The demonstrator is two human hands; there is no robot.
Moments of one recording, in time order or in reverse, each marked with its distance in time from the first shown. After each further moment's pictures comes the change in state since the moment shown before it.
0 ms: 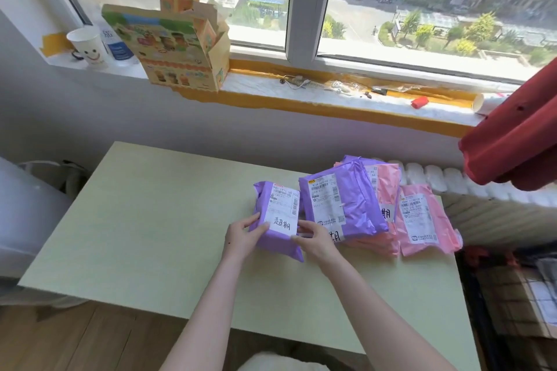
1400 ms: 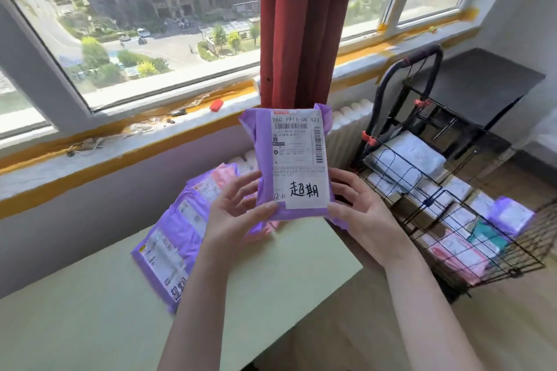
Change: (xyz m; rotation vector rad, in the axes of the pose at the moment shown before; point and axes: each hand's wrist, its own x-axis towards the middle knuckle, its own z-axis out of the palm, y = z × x) left_hand -0.154 0.153 0.174 -0.233 -0.952 0.392; right_hand -0.252 0.003 -0.221 0.555 0.527 -0.406
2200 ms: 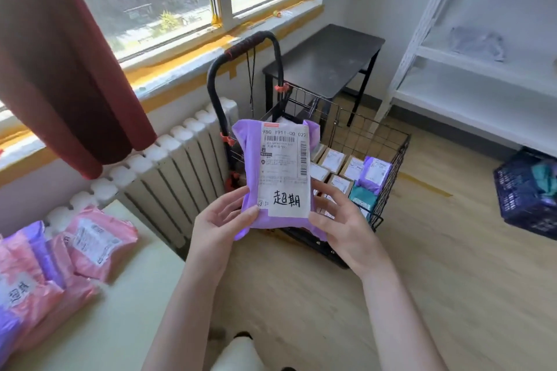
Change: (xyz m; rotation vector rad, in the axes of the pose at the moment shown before) left_hand 0.040 -0.123 0.319 0.090 -0.241 -0.162; right_hand -0.112 0.008 -0.308 0.223 0.378 -0.028
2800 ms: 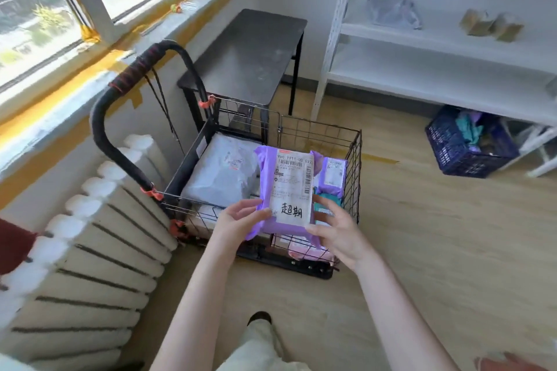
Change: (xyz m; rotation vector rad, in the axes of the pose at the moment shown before) left_hand 0.249 -0.061 0.091 0.264 -0.322 -0.378; right_hand 0.148 0.020 -0.121 0.041 0.465 0.210
